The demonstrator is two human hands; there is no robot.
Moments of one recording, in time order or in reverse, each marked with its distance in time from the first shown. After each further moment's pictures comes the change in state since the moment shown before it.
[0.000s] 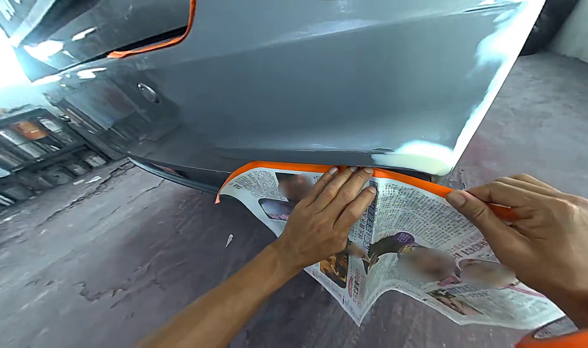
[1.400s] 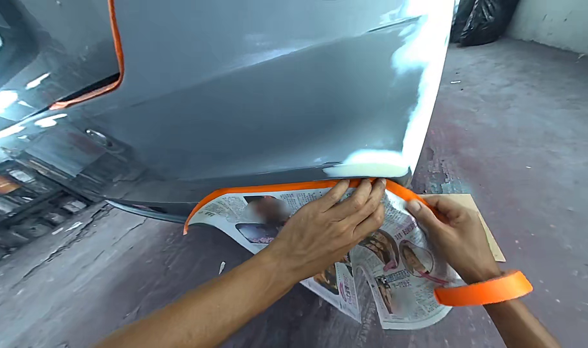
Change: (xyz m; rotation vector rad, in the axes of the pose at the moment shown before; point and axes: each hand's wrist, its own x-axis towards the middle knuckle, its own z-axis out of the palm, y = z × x) left_hand 0.060 0.017 -0.005 0.261 -0.388 0.395; right_hand -0.048 0.037 0.064 0.505 -0.018 0.579
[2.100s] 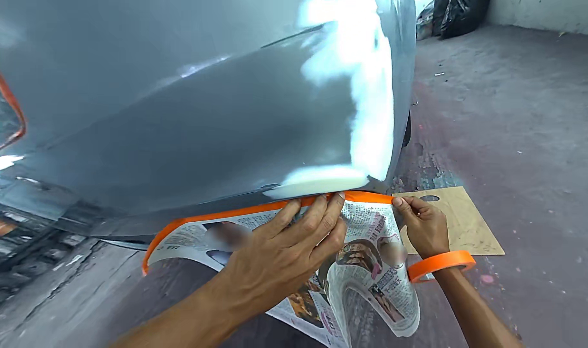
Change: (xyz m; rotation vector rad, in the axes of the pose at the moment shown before) left_hand 0.000 -0.003 -0.001 0.026 0.010 0.033; right_hand 0.029 0.080 0.031 0.018 0.171 0.120
